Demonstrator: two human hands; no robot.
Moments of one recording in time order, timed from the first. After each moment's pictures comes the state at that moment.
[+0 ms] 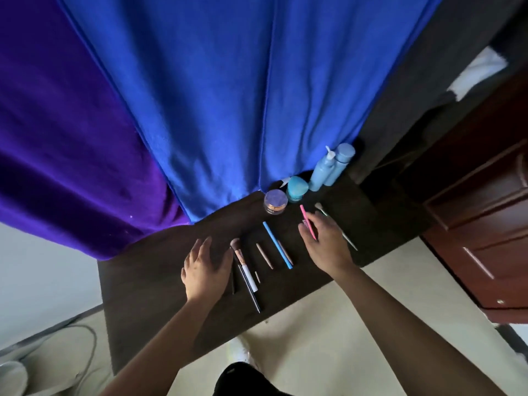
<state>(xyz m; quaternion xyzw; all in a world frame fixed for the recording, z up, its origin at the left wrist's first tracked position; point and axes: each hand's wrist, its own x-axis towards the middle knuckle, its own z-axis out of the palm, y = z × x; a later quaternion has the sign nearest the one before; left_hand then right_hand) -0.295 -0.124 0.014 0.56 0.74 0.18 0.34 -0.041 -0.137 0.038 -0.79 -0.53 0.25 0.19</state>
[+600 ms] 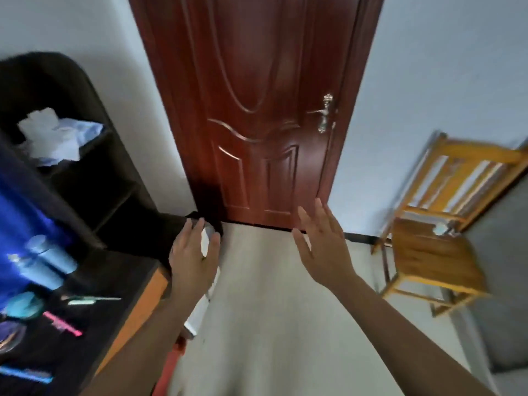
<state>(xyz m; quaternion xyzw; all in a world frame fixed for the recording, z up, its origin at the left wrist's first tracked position) 0.134 -0.419 0.140 0.89 0.27 0.23 0.30 0.259 -0.656 0.130 -0.93 -0.28 -0.11 0.22</state>
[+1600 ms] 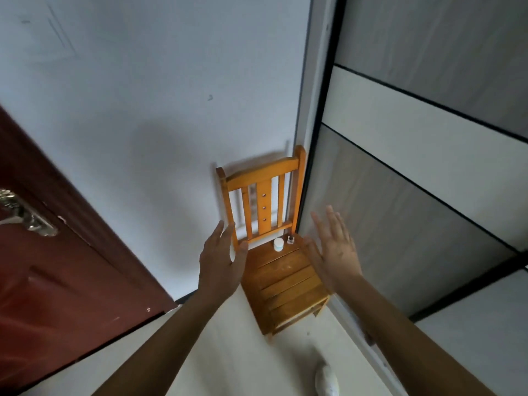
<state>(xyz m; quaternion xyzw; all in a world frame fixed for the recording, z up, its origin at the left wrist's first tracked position) 0.703 -0.906 0.123 0.92 -0.10 -0.01 0.38 0.641 -1.137 0.104 -0.96 0.15 -0.11 0.20</state>
